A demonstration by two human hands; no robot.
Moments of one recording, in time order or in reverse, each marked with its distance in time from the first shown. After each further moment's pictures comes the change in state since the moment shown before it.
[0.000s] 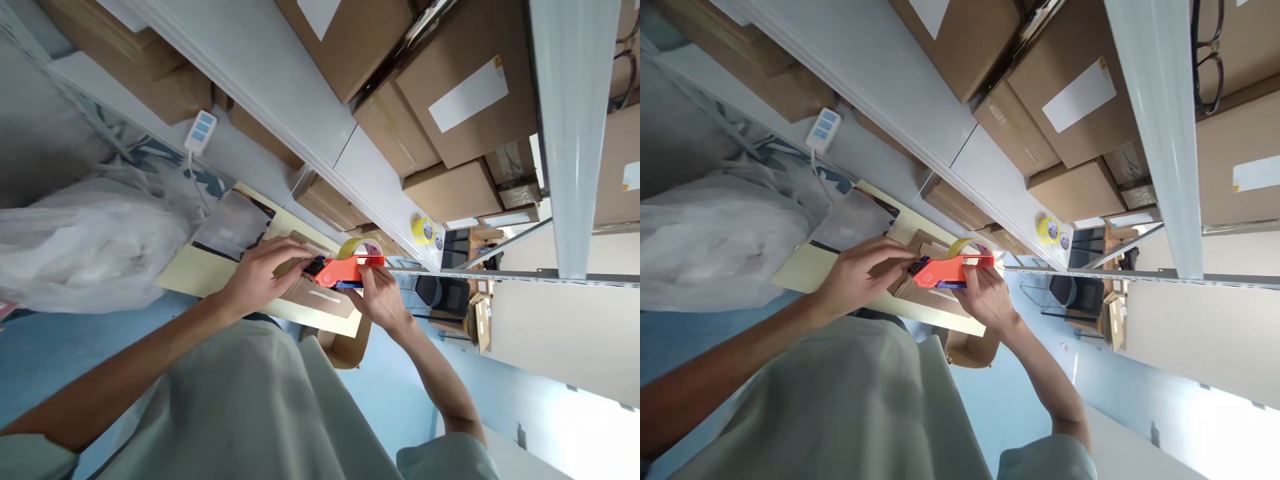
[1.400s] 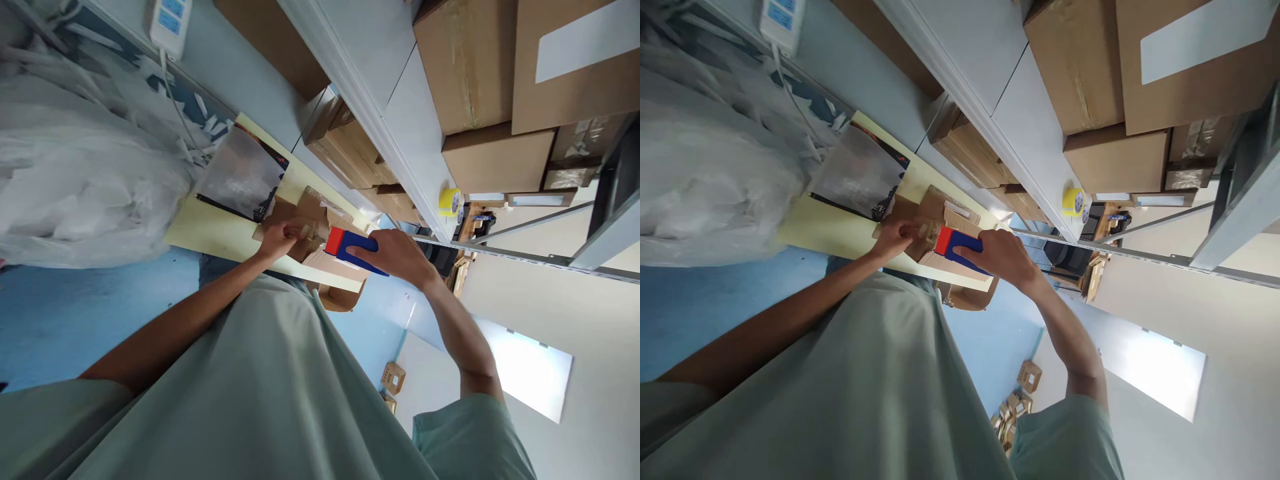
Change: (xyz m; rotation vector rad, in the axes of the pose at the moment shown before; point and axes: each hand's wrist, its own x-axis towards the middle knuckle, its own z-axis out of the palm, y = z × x) left_hand -0.105 -0.203 0.078 -0.201 -0.069 -1.024; right_hand 0.120 -0.040 -0.014 -0.043 -0.969 0.548
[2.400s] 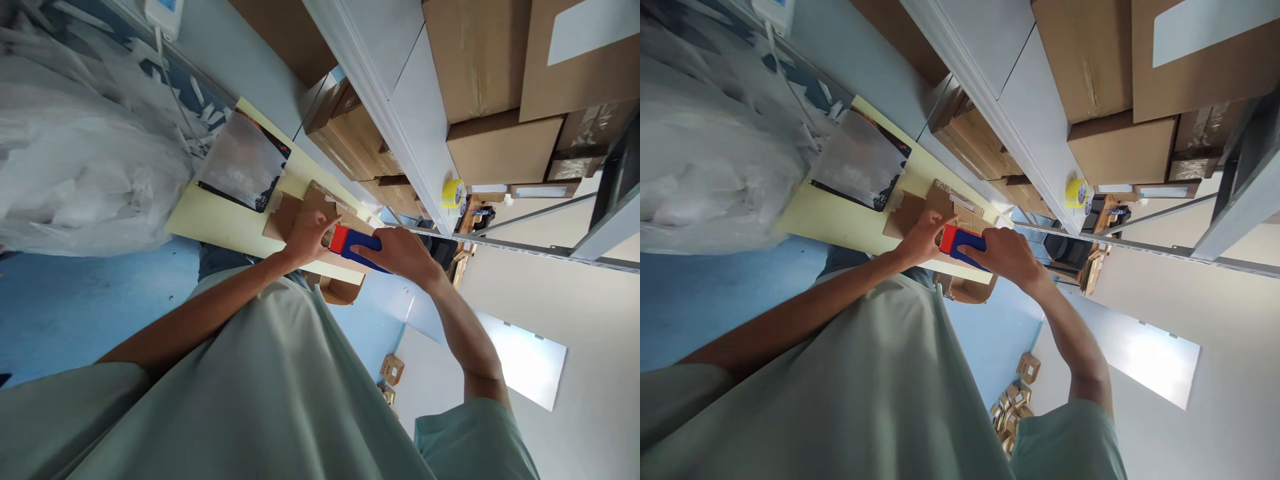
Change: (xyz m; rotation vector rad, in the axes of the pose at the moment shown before) left_hand -0.041 0.038 0.031 0.359 -0.194 0.600; right_hand -0.016 -0.012 0.010 -0.104 -0.067 0.044
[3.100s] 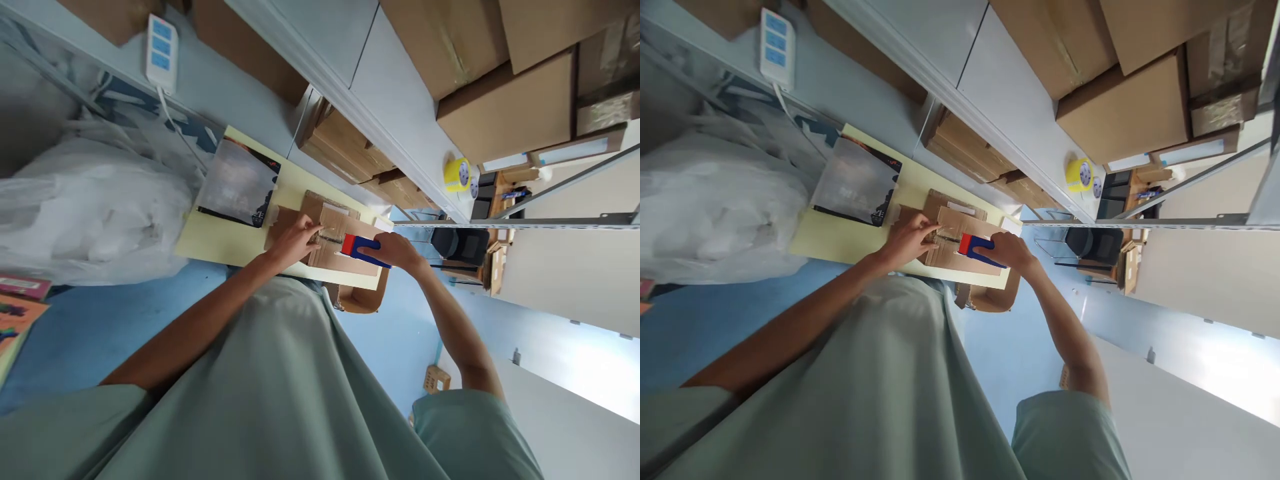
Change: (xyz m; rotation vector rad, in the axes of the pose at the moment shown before) left_hand 0.012 -0.028 -0.014 0.218 -0.135 0.018; right_hand 0.058 0.077 0.103 0.170 -0.043 0.008
